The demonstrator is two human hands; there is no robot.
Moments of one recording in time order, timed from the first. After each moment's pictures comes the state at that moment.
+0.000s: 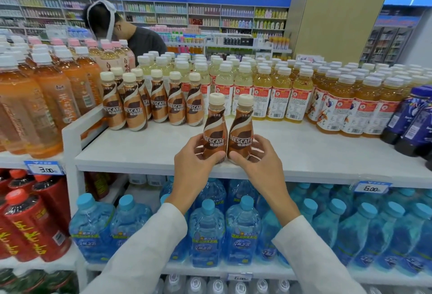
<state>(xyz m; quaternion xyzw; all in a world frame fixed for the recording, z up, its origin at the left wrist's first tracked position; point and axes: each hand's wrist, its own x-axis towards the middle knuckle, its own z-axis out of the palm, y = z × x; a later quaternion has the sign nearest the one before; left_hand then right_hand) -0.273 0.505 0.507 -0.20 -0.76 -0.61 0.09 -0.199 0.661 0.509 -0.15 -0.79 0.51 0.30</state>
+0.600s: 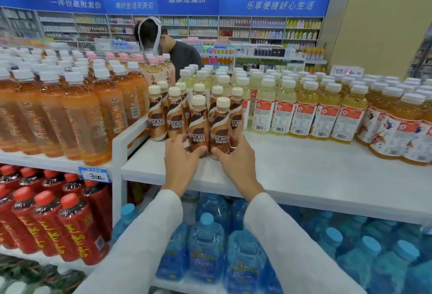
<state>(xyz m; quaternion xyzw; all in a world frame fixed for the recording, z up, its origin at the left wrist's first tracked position) -0.374 0.422 0.517 -0.07 -0.82 -0.54 0.17 -0.324 0.559 0.527 -0.09 -0.81 0.51 0.29</state>
